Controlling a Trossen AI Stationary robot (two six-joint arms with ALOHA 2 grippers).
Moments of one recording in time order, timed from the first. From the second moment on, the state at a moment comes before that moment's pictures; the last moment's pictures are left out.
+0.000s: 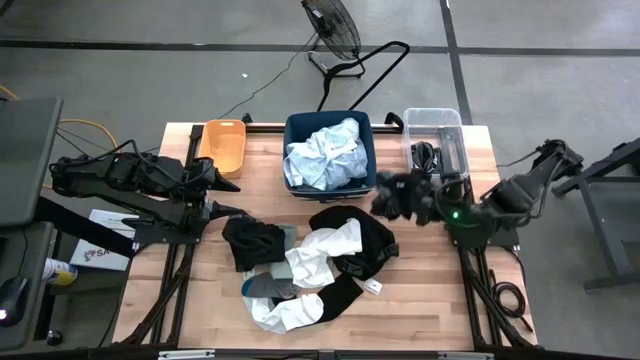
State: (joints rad) left arm -0.18 0.64 1.01 -0.84 -0.16 -0.40; right arm 0.60 1.02 1.17 -0.83 0.98 1.50
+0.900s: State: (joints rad) left arm -0.18 0.65 1.01 -0.80 -0.27 -0.48; right arm -0.21 0.83 1.17 -1.22 0.72 0.73
